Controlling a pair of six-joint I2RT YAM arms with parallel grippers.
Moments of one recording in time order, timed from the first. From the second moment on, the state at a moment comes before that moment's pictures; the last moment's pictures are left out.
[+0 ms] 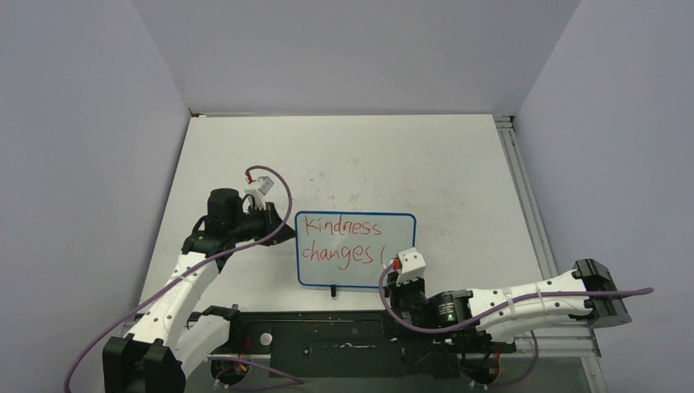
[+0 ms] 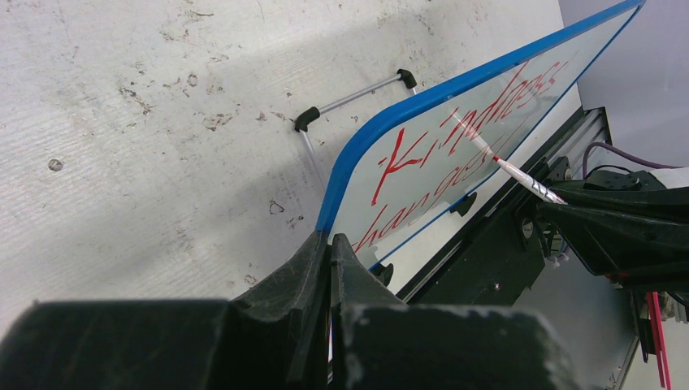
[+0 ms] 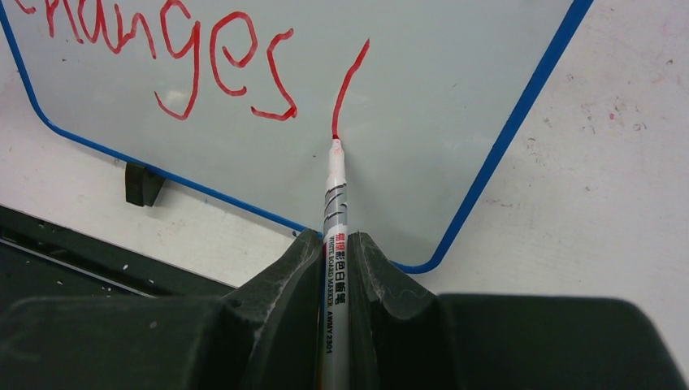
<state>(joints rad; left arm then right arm) -0.19 0.95 0.63 -0.36 0.64 -0.33 1.64 1.00 0.62 -0.72 1.02 1.05</state>
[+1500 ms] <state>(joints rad) -0.19 0.95 0.63 -0.36 0.64 -0.33 1.64 1.01 0.66 -0.81 1.10 1.08</state>
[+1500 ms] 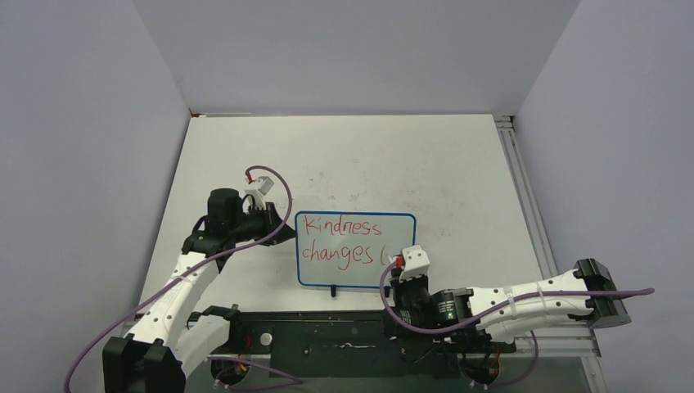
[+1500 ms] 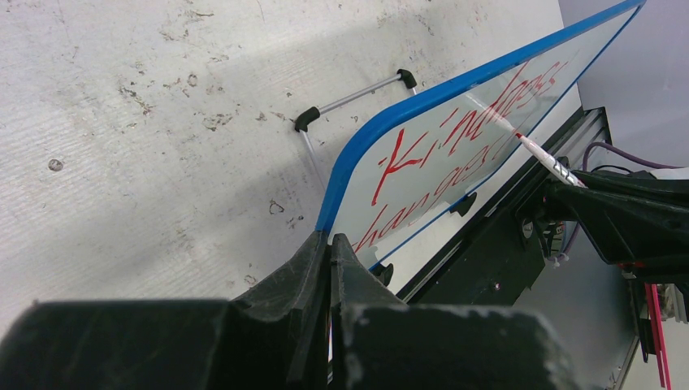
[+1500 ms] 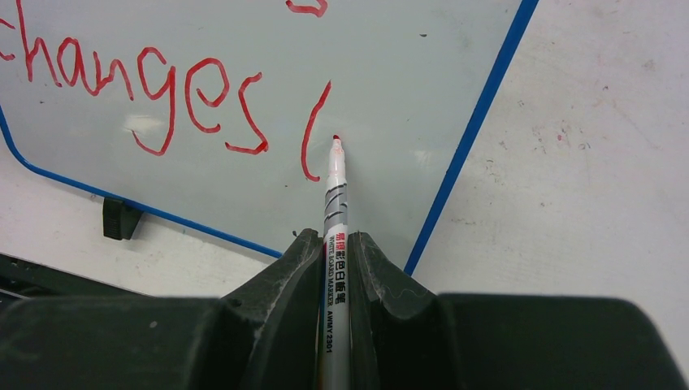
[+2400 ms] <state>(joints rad) -0.19 0.95 0.63 -0.36 0.64 -0.33 1.68 1.02 0.66 -0.83 1.05 1.14</state>
